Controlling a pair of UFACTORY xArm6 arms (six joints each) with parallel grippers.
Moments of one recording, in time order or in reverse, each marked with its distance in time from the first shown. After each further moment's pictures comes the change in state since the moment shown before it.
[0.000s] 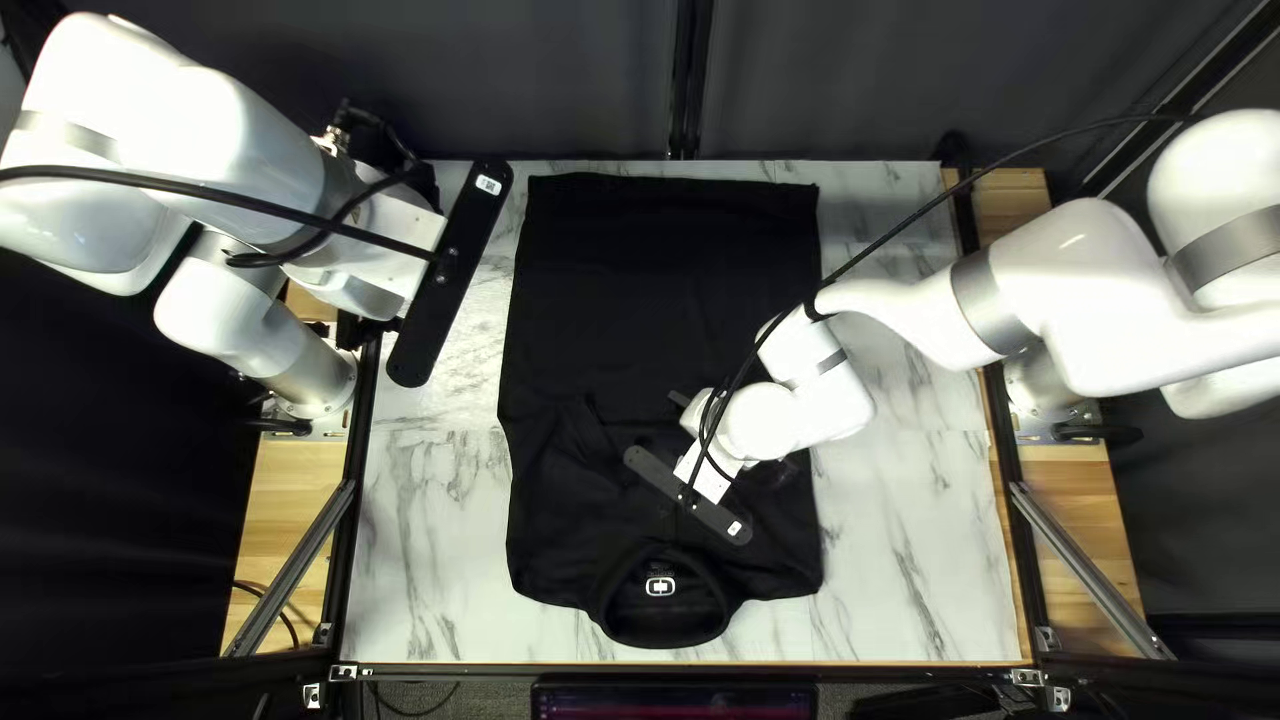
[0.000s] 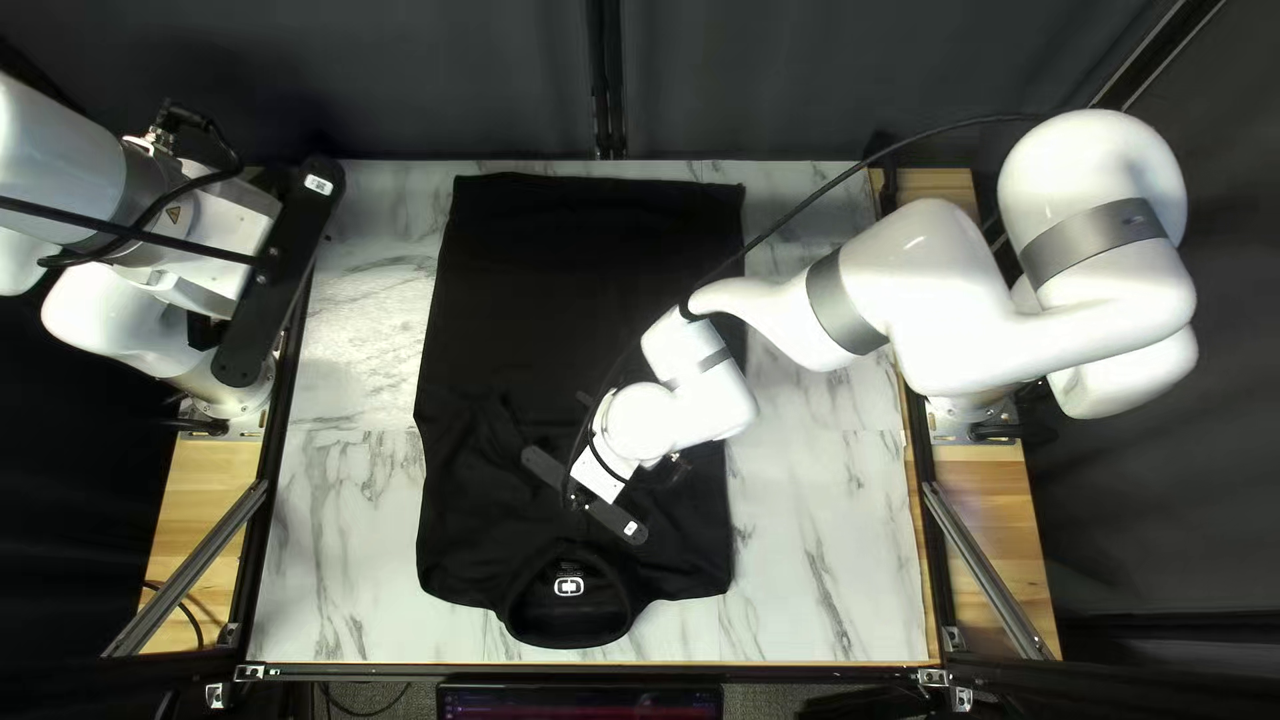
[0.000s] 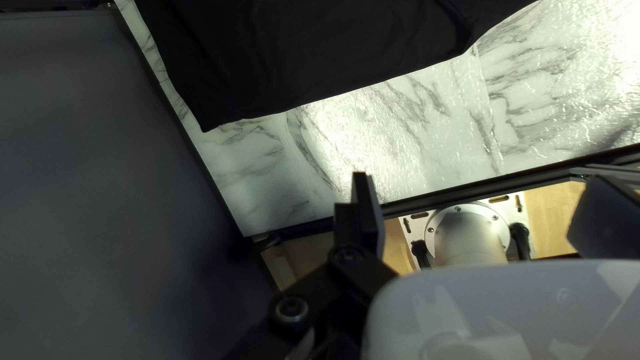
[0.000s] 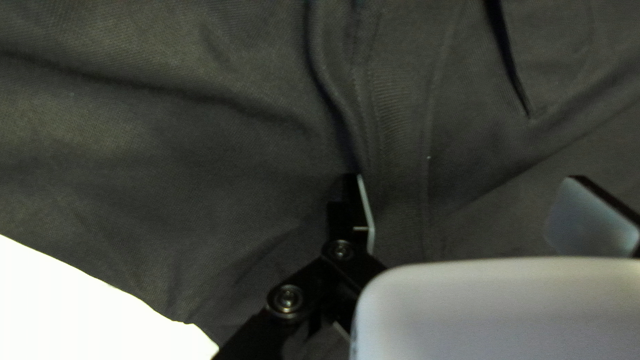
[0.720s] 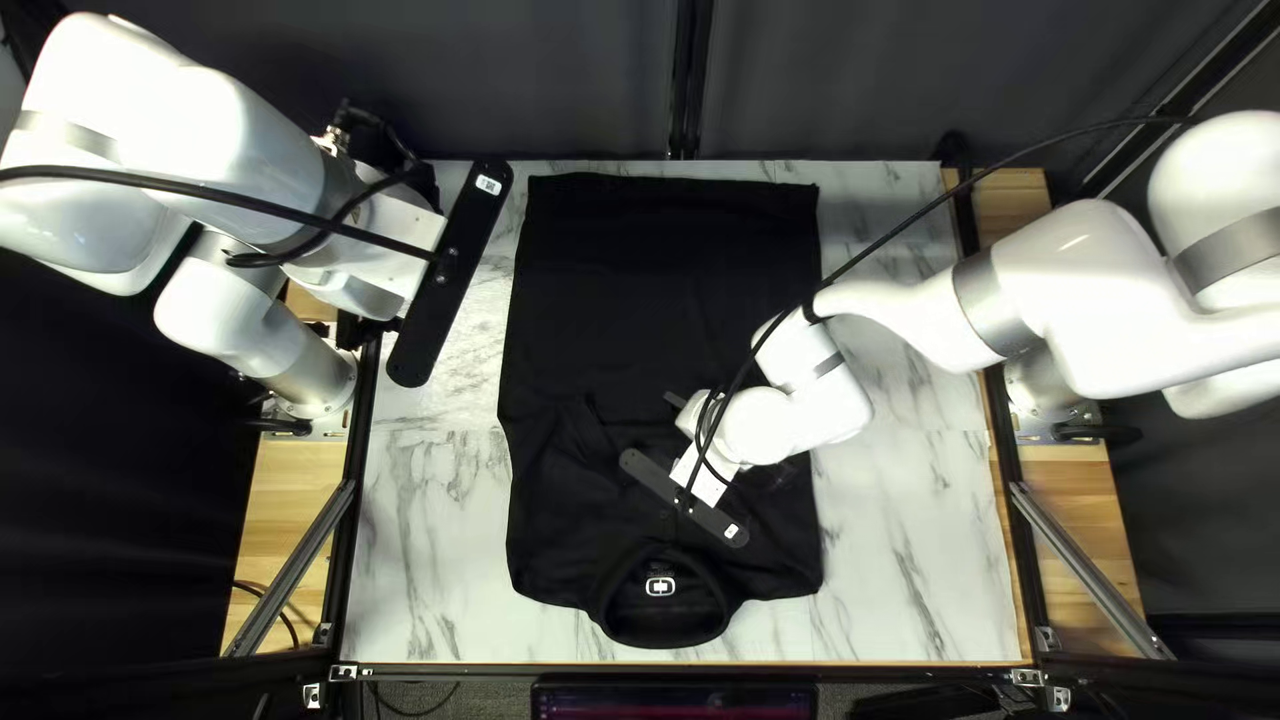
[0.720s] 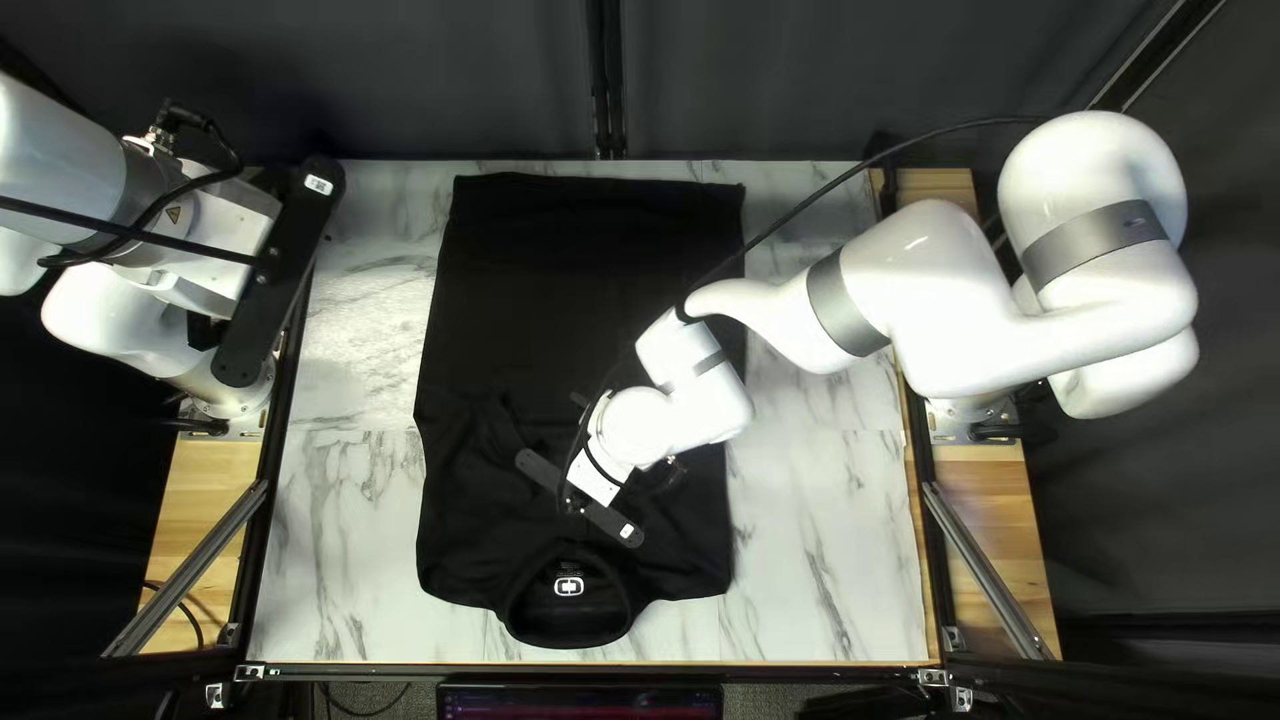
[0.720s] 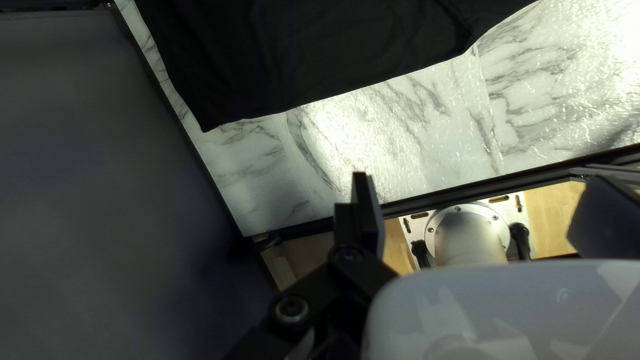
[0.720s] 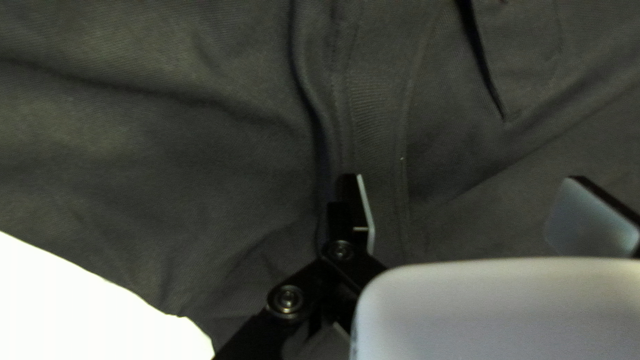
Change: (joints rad) left arm 0.000 0.000 0.000 0.000 0.000 0.000; right arm -0.026 0.042 -0.030 -0.003 -0.022 -0.026
